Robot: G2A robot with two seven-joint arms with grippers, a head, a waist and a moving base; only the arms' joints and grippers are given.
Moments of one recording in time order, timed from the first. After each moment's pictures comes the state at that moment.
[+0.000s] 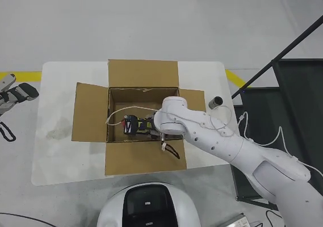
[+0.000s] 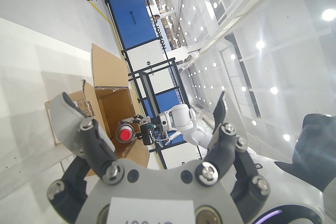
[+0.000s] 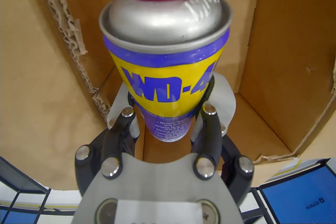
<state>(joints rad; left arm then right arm) 1.03 -1.04 -1.86 -1.20 -0.43 -0.33 -1.29 -0.60 -1.25 0.49 -1.47 -0.92 -0.45 1.23</state>
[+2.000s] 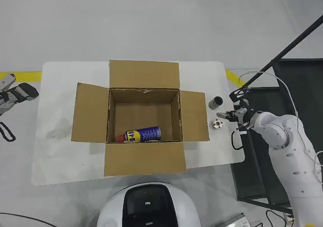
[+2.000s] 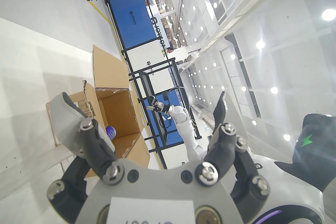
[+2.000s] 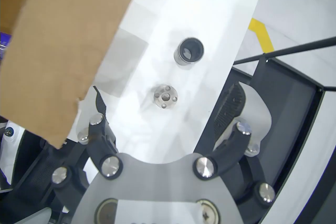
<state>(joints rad) 1.03 -1.04 -1.86 -1.20 -0.43 -0.33 -1.29 -1.36 -0.99 1.62 -1.56 -0.98 -0.39 0.79</state>
